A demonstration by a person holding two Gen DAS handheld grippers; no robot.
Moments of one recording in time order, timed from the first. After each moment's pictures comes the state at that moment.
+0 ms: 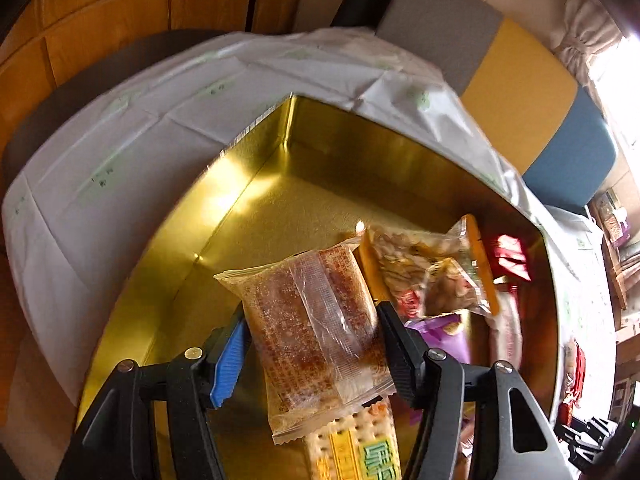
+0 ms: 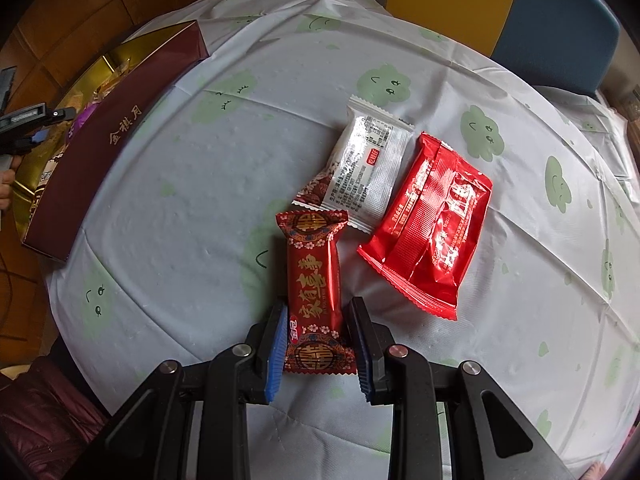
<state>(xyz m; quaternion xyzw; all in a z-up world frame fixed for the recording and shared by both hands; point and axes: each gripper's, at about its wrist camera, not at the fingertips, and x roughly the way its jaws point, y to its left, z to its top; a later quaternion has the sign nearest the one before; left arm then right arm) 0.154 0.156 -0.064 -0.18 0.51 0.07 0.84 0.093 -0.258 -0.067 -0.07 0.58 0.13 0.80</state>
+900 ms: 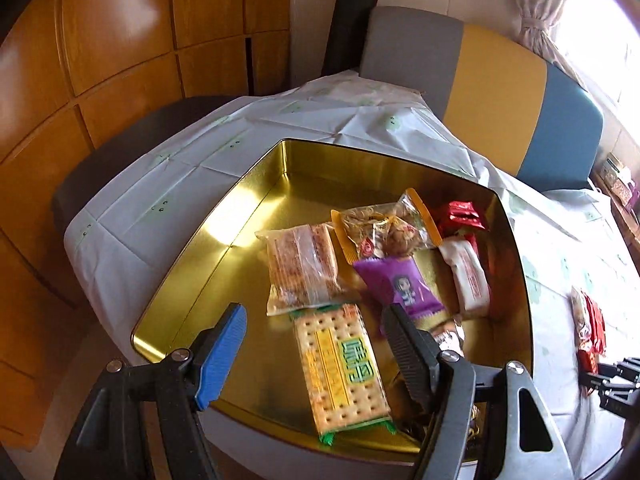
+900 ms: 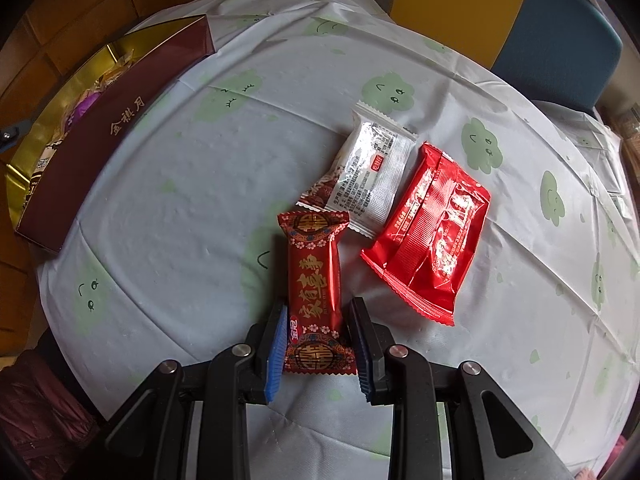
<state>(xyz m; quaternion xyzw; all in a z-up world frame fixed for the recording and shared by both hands) 0.062 0.100 -0.013 -0.07 0.43 0.10 0.89 0.091 -0.255 -0.065 -0.10 0.57 0.13 0.80</state>
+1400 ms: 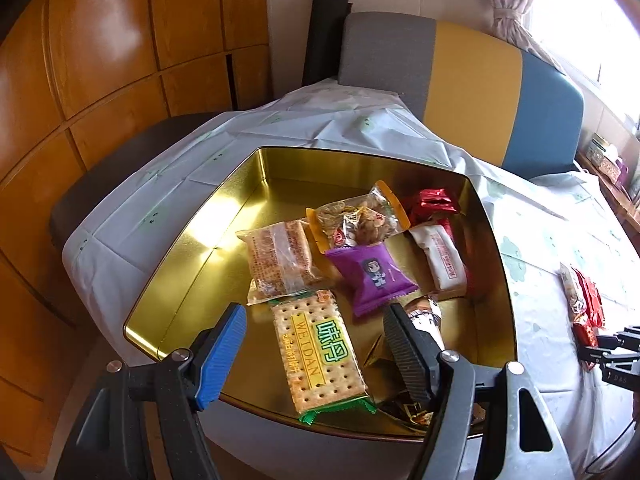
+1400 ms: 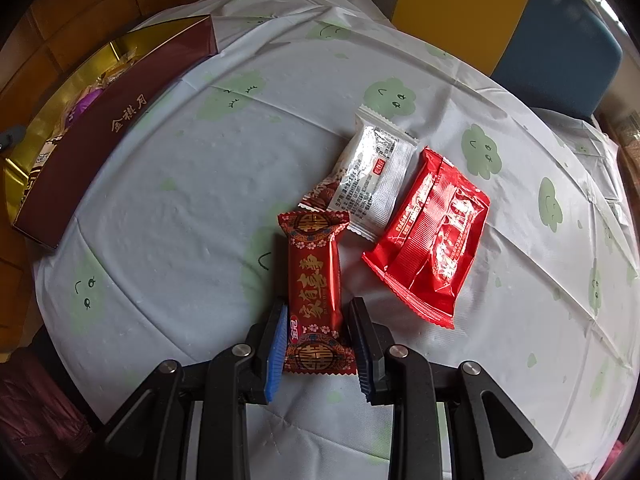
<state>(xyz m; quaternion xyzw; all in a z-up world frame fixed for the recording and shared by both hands) 0.043 0.076 -0.011 -0.04 0.41 0.08 0.91 0.087 -0.253 -0.067 -0.11 0.56 0.14 0.81</state>
